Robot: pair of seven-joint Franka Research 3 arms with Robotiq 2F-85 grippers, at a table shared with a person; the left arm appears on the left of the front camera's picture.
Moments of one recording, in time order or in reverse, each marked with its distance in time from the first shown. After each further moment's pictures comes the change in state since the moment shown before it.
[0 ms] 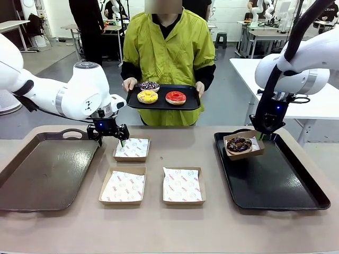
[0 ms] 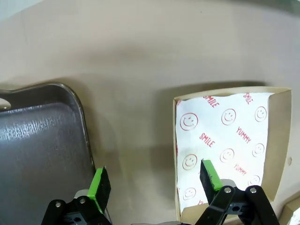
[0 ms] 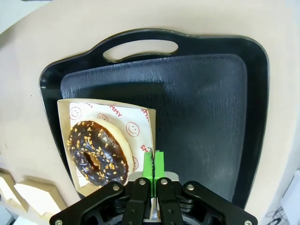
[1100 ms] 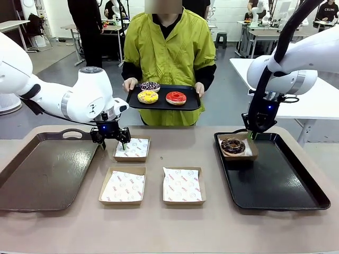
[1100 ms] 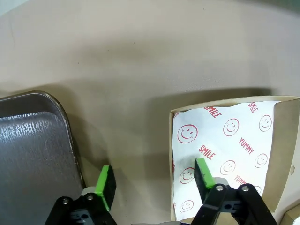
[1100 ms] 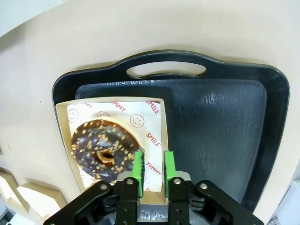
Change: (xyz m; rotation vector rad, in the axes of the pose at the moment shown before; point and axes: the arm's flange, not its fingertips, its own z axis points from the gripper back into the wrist) left arm 0.005 -0.005 -0.015 -0.004 0.014 0.003; right arm 0.020 0.020 -0.010 0.019 0.000 0.058
